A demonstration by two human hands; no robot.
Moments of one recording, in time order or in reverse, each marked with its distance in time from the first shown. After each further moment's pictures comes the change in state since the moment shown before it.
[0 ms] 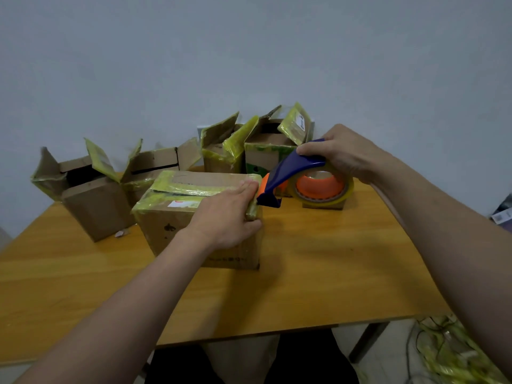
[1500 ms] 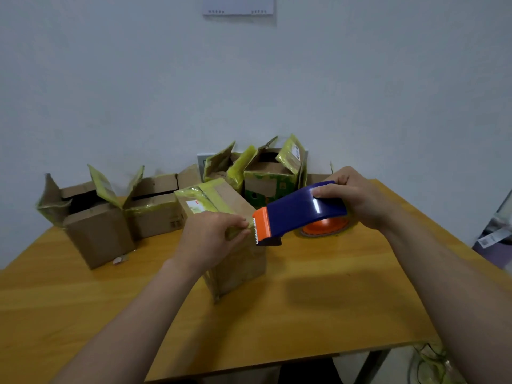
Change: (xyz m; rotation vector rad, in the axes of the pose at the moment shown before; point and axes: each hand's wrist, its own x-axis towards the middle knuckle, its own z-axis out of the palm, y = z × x) left_hand -0.006 -0.041 0.010 -0.181 0.409 0.101; right_hand -0.031 0.013 -0.002 0.311 -0.100 -0.188
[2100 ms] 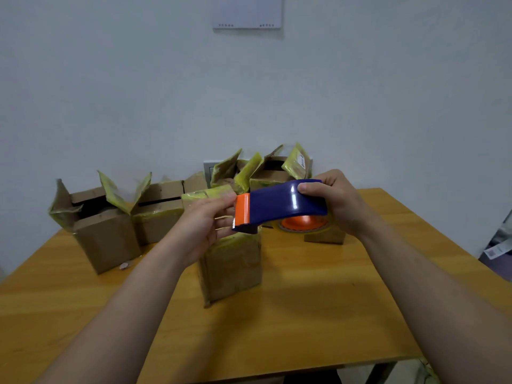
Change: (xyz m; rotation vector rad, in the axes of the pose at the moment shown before) left_hand 0.022 0.015 -0.056 -1.319 -0.160 -0.739; right_hand 0.024 -0.008 0.032 0.156 0.085 -0.082
